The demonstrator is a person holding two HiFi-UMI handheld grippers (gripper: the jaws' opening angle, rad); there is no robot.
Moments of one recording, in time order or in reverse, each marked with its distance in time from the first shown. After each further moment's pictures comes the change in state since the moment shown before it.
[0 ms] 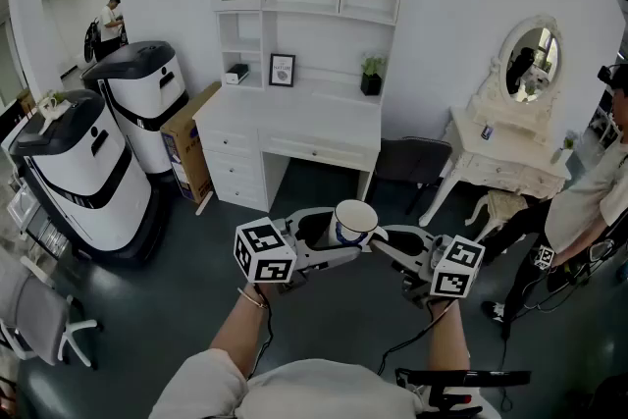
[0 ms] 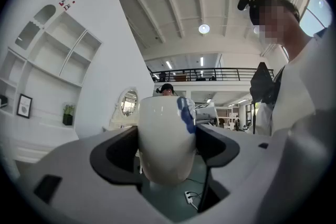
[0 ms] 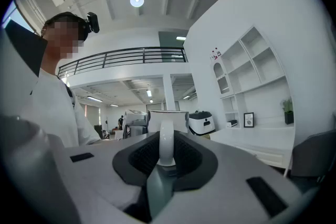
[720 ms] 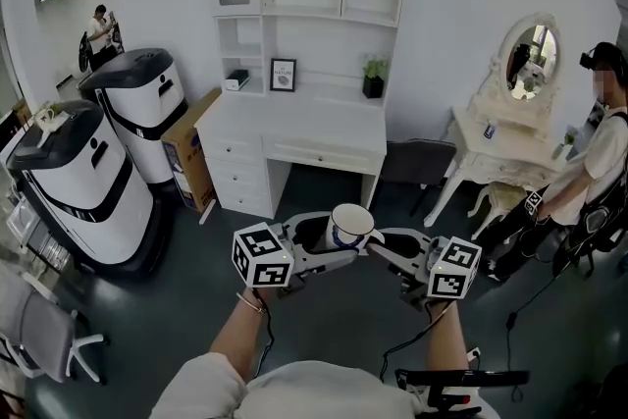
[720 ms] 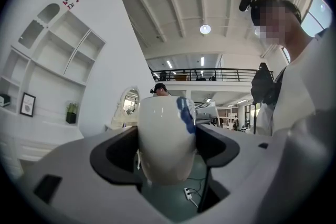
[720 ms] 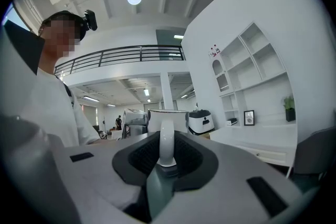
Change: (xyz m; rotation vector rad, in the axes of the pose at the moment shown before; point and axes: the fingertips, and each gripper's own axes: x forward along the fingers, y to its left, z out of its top) left arm -0.042 0.026 -0.005 -0.021 0.008 -0.010; right arm 0.049 0.002 -0.011 0.019 0.016 -0.030
